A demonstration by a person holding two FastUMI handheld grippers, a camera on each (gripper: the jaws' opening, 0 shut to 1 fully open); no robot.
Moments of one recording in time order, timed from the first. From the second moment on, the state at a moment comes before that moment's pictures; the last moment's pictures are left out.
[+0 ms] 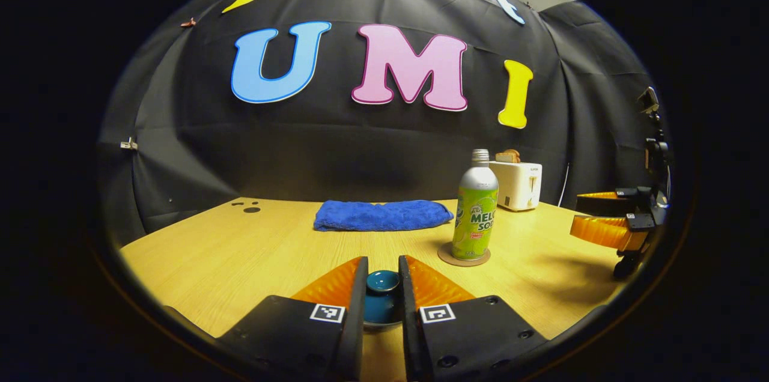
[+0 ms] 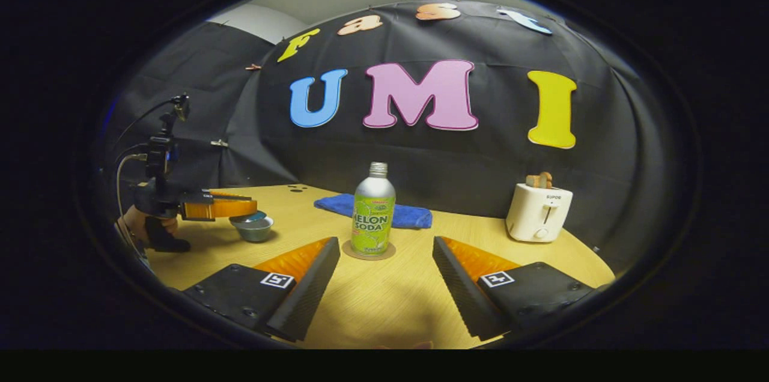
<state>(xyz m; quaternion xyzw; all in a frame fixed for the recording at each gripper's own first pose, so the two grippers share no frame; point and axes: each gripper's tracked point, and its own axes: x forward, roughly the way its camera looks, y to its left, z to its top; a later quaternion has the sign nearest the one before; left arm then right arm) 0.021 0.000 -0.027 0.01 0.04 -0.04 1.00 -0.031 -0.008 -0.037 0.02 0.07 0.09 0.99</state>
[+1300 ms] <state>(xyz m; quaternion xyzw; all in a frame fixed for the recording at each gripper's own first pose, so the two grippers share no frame) 0.034 -0.003 -0.041 0.05 0.09 0.01 0.99 -0.034 -0.023 -0.033 0.02 0.07 0.08 0.99</state>
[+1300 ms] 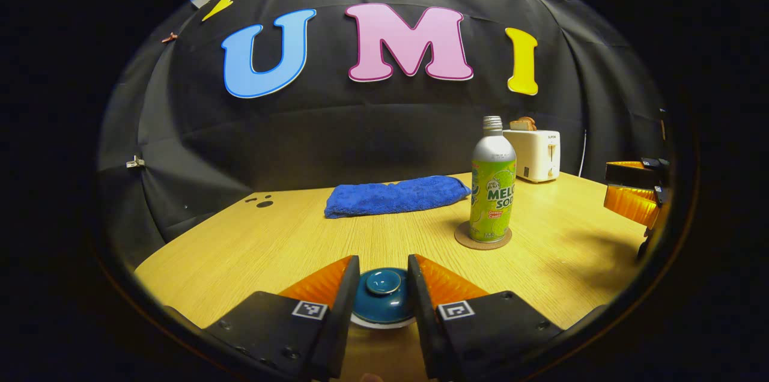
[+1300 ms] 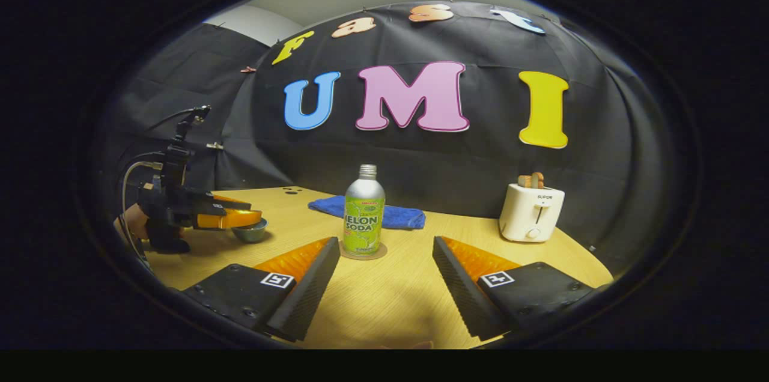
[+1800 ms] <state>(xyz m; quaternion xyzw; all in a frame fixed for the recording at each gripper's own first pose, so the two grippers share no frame) 0.004 -0.016 -0.018 0.01 0.00 0.02 1.00 -0.049 -0.006 -0.028 0.07 0.04 0.07 0.99</state>
